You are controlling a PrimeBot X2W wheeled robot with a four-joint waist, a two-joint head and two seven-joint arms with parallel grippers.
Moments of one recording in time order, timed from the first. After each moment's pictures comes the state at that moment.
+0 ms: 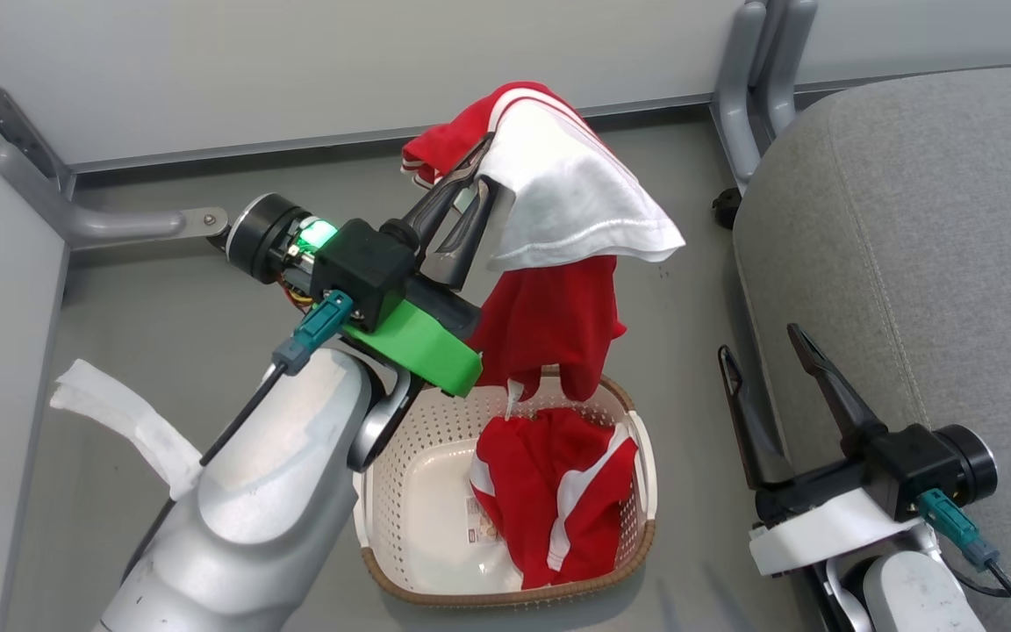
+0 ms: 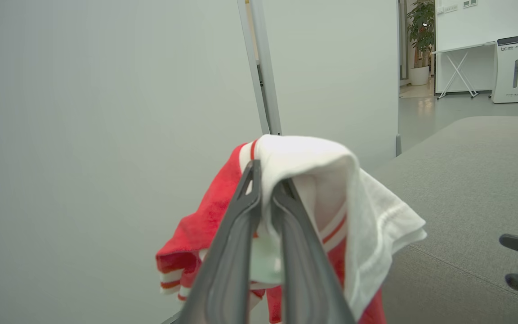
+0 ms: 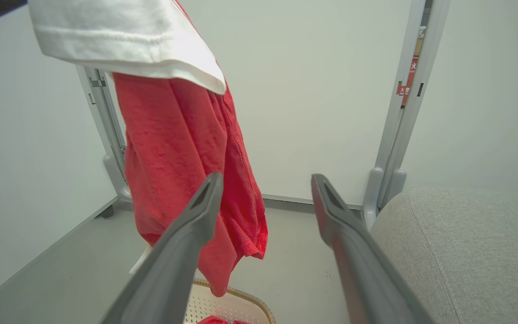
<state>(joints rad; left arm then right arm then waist) -0.68 0.14 -0.62 0.32 -0.32 -0.09 -0.26 -0.09 -0.05 0.12 0.02 0.07 0.13 -0.26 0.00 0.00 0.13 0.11</state>
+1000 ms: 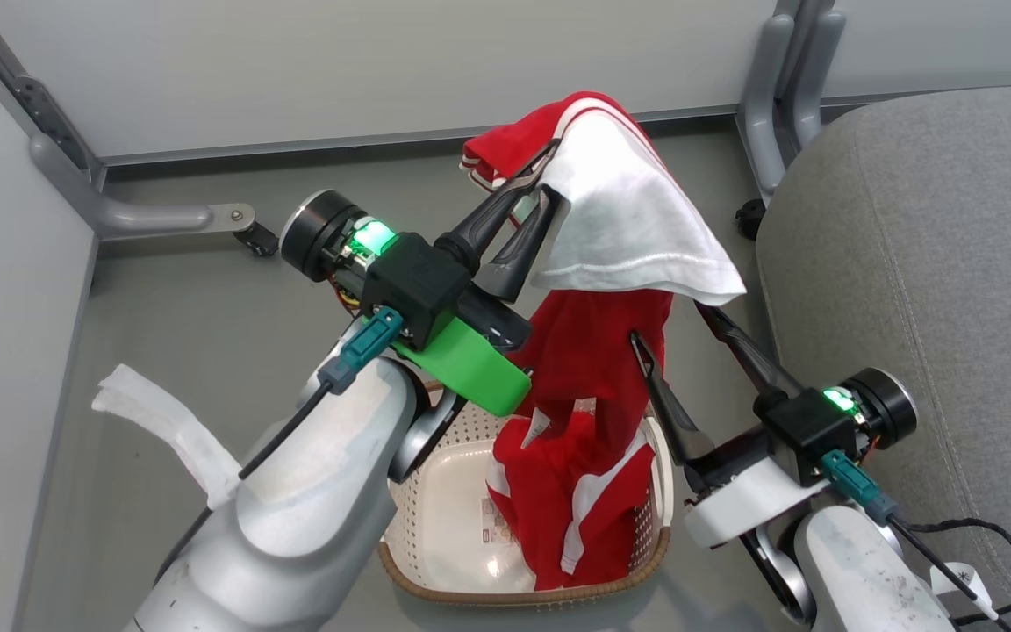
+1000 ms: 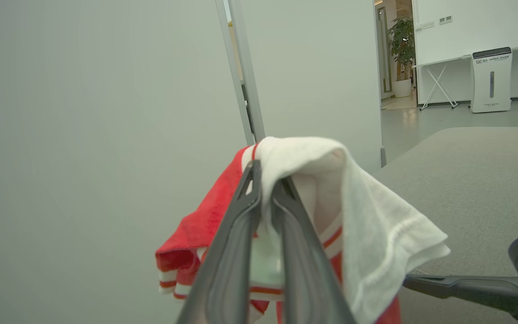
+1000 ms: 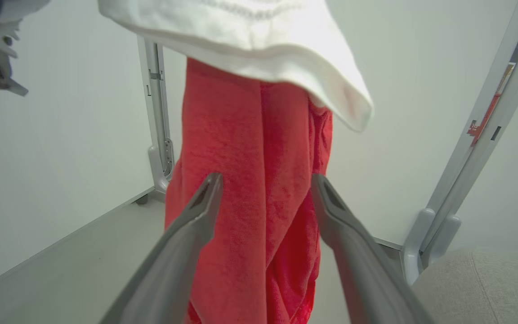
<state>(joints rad) -0.68 0.11 -0.67 0.27 -0.32 -0.10 -0.26 -0.22 -0.05 0.26 0.11 0.00 0.13 -0.26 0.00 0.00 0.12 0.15</state>
